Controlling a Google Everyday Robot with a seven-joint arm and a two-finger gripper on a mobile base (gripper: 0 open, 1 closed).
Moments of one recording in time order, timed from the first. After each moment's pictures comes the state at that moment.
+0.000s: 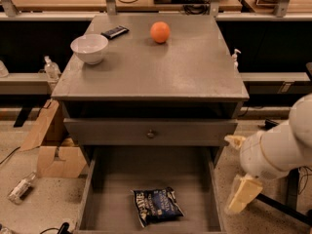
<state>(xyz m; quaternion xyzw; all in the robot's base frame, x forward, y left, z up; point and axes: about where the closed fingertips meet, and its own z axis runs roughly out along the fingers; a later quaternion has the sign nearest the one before) 0.403 -0.193 0.741 -0.61 0.76 0.08 0.20</state>
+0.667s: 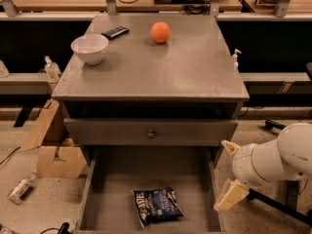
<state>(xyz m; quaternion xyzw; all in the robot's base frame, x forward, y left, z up) 0.428 -0.194 0.683 -0.59 0.77 0.07 0.25</state>
